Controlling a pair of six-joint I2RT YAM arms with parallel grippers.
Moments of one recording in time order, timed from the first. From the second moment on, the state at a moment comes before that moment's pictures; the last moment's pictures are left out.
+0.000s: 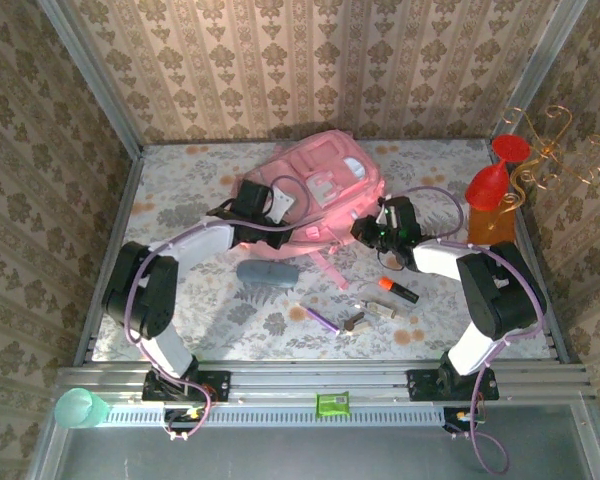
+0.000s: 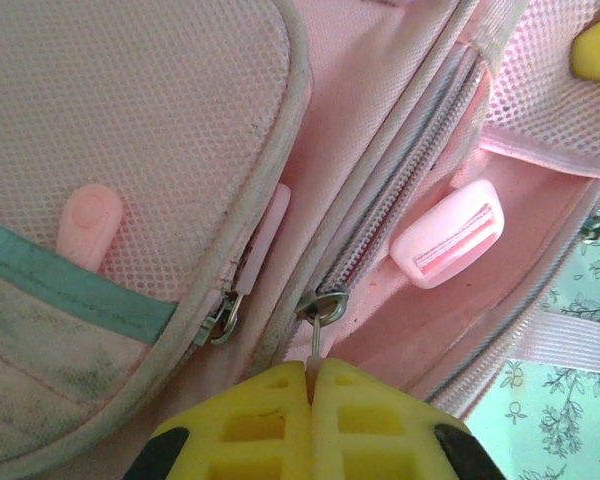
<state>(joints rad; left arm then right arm) -0.53 1.71 1.10 -0.32 0.30 0.07 0.29 1.66 0.76 0.27 -0.30 0.81</state>
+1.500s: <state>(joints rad) -0.60 1.64 1.07 -0.30 0.14 0.00 0.47 1.88 1.15 -0.03 0.00 1.02</state>
